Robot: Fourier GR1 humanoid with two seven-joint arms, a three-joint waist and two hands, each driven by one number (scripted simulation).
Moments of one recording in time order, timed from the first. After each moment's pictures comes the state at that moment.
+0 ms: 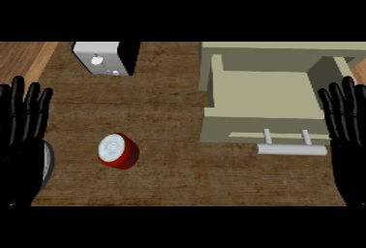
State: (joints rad) left arm 0.00 0.05 0.02 -2.10 0.03 0.01 -0.02; right arm 0.00 -0.07 0.01 -2.10 0.01 0.01 0.00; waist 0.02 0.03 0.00
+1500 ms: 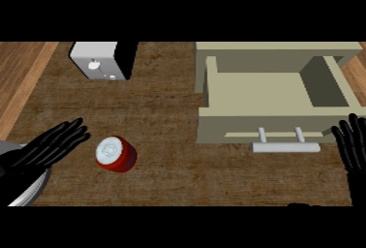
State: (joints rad) left arm 0.07 0.40 0.07 -2.01 0.60 -0.63 0.27; right arm 0.24 -0.08 -0.10 -2.09 -0.04 0.07 0.08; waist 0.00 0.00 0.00
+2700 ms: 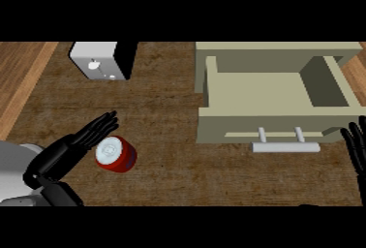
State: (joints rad) left arm -0.03 0.20 0.07 -1.64 0.18 -0.72 0.01; right arm 0.25 -0.07 -0.19 -2.07 -0.06 0.15 0.06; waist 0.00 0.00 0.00
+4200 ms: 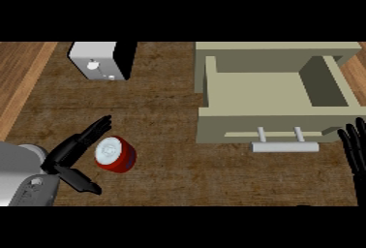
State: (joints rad) left arm -0.22 0.31 0.09 -0.92 -0.19 -0.62 -0.56; right arm 0.25 -0.02 -0.21 -2.05 -0.02 0.19 0.01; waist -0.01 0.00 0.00
